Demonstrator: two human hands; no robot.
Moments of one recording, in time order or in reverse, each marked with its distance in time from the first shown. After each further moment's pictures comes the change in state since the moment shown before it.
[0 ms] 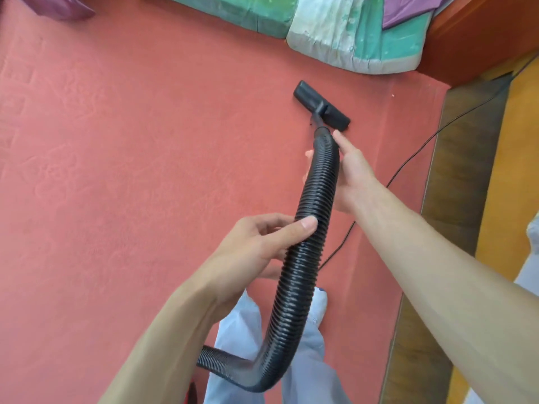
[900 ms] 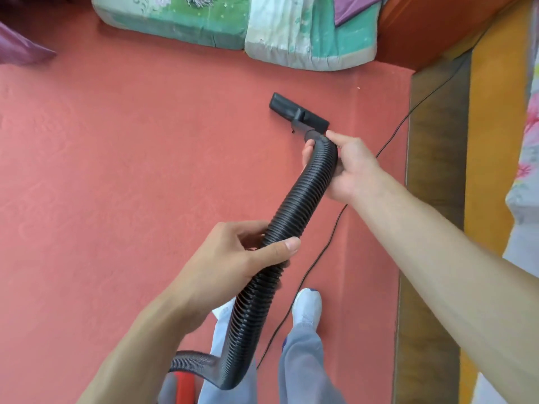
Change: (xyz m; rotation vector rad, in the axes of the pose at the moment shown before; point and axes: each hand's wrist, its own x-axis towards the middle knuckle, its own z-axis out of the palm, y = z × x) left_hand 0.007 0.020 0.053 0.292 0.068 0.015; right_hand -0.013 -0.054 -0.060 0.349 -0.029 -0.050
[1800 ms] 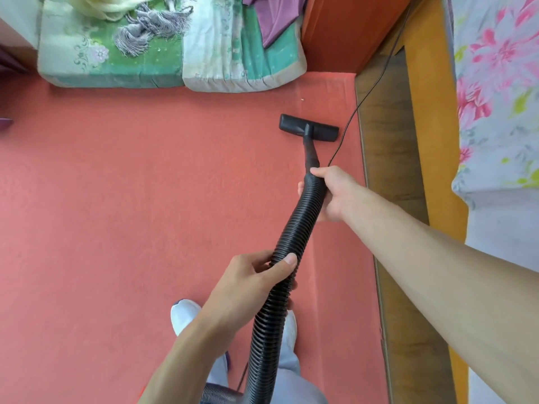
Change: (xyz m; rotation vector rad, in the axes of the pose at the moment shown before) left_hand 0.063 0.023 0.181 0.016 -0.011 -0.096; right_hand 0.002 -0.131 -0.136 -0.391 0.225 0.074
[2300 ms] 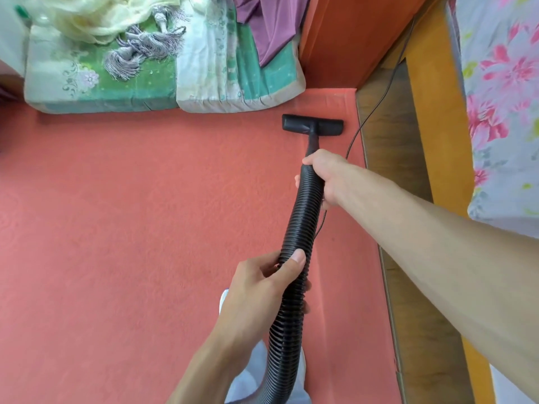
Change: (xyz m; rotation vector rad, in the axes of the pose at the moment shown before) left_hand 0.060 0.049 -0.008 -0.045 0.062 0.077; right_hand 0.030 -0.083 0.053 -0.279 0.190 -0.147
